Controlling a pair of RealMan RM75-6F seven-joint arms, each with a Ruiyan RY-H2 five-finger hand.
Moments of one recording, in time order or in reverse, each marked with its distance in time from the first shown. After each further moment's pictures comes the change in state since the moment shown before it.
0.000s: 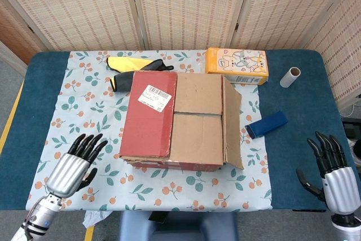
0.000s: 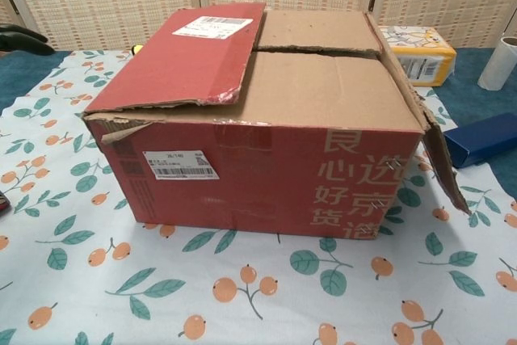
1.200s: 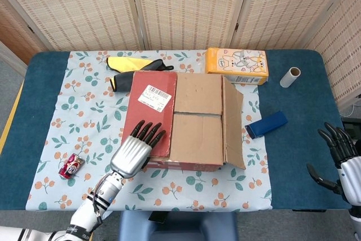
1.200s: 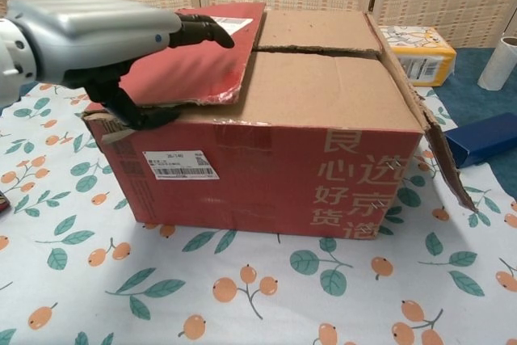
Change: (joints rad) left arm -0.445 -0.318 -0.170 -0.168 -0.649 -0.031 0.620; right arm 0.023 0.156 0.026 -0.010 0.033 -0.108 0.286
